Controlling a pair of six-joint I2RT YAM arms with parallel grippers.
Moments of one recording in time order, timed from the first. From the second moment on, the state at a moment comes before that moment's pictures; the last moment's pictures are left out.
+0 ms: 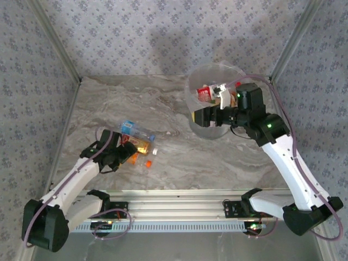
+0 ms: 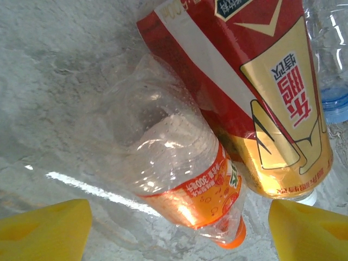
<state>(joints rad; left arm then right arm) -0.33 0.98 0.58 -0.67 0.11 -1.01 0.46 1.13 1.38 -0.76 -0.49 0.28</state>
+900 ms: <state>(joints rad) -0.29 1.15 0.51 -0.44 0.18 -0.98 0.49 1.17 1.42 -0.82 -0.43 0.28</state>
